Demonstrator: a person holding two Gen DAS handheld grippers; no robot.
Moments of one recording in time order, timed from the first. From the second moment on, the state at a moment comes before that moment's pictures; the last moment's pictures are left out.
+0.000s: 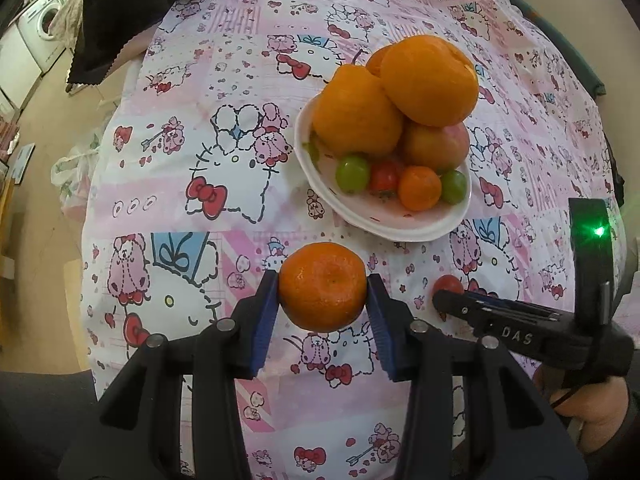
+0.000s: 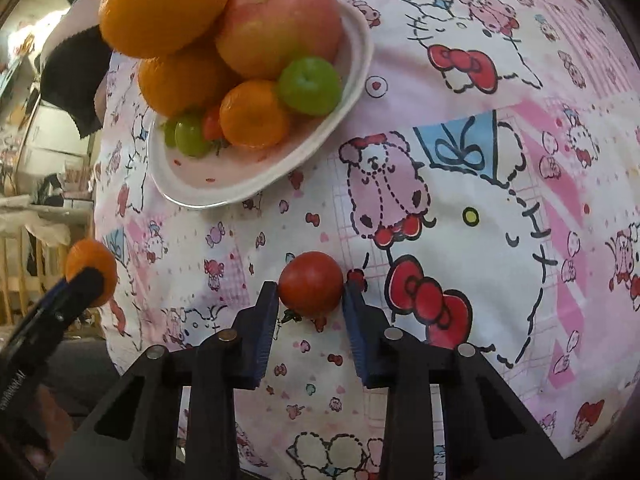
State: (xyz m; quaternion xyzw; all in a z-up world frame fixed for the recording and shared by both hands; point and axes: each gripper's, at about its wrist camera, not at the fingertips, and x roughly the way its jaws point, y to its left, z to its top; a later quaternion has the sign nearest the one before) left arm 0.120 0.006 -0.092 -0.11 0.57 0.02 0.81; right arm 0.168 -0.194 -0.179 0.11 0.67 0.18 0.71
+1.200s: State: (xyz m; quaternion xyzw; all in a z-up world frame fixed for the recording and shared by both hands) left arm 0.186 -0.039 -0.139 -0.07 0.56 -0.05 0.83; right arm 0.189 -0.220 -0.114 0.22 0.57 0.22 0.76
